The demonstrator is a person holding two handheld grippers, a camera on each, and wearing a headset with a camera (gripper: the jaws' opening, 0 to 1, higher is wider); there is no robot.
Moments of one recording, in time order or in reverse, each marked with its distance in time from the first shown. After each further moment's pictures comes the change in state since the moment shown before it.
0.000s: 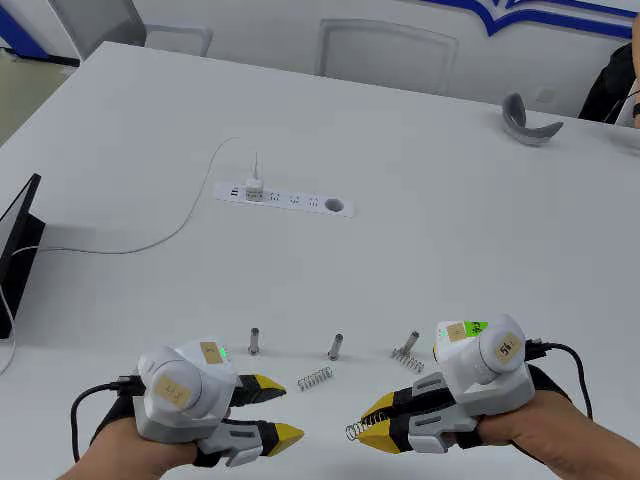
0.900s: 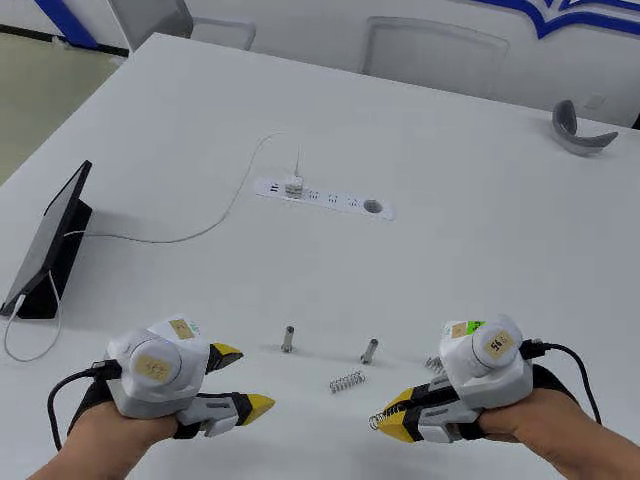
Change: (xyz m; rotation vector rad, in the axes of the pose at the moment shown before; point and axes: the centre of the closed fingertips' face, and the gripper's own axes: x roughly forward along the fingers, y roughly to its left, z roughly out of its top) left arm -0.048 0.071 -0.035 -0.108 0.012 0.251; right arm 0.029 -0.043 -0.003 0.039 0.123 -0.066
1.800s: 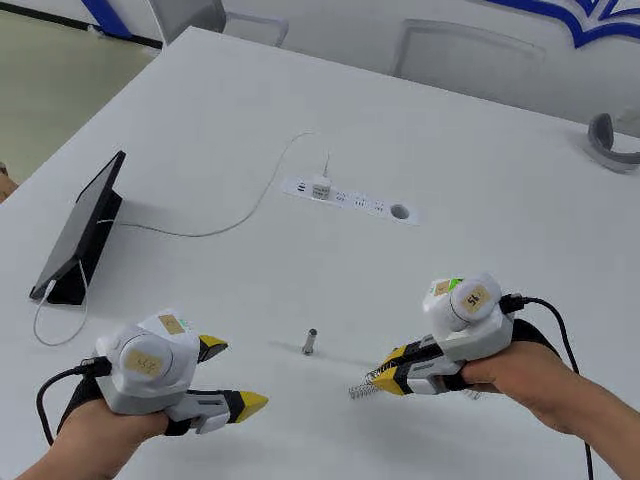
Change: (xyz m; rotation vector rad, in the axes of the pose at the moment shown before) left arm -0.024 0.028 -0.015 -0.064 -0.005 0.082; right arm 0.025 -0.030 0.053 -0.101 0.061 -0.043
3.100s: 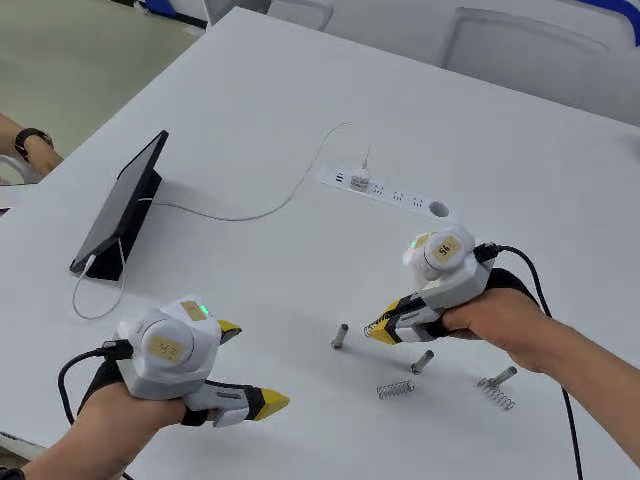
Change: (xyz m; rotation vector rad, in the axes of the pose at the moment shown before) left arm -0.009 0.003 -0.006 -0.040 0.008 0.009; right arm 0.034 -0.036 0.055 -0.091 0.076 -0.026
